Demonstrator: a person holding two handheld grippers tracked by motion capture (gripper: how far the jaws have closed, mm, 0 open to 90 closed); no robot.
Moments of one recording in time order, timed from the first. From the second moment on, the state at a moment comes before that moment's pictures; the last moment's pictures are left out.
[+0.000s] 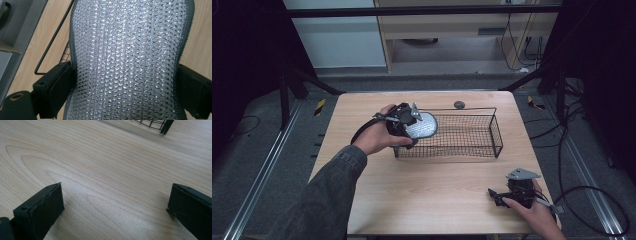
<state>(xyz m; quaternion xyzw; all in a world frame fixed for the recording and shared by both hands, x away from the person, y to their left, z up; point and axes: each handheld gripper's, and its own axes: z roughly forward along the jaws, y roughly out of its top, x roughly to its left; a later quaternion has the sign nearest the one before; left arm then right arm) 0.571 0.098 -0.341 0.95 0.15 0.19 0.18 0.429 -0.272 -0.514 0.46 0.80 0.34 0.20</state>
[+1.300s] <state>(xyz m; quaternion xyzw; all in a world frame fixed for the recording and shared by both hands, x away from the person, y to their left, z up) 0.603 0.077 -0.376 0.95 0.16 0.17 0.18 0.429 -0.272 -0.514 0.46 0.80 0.34 0.20</state>
